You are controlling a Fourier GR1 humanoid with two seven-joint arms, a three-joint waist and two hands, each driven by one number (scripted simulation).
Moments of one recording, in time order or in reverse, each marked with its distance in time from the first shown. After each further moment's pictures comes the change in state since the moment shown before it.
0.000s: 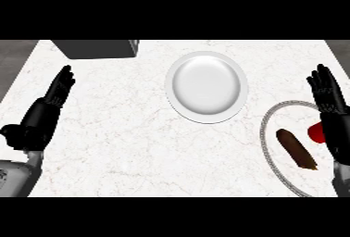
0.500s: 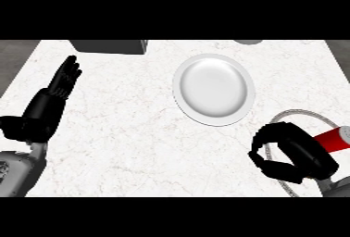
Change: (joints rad) left arm -0.063 -0.020 0.004 -0.019 0.031 -0.028 0.025; right arm -0.058 -0.208 0.386 0.029 0.501 0.154 -0.027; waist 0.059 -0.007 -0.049
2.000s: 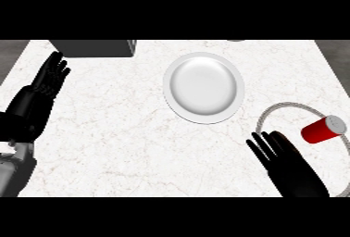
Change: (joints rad) left arm 0.025 -0.017 0.103 -0.068 0.016 -0.042 0.110; right arm 0.164 -0.001 0.136 -0.222 0.796 0.181 0.552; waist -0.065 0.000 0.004
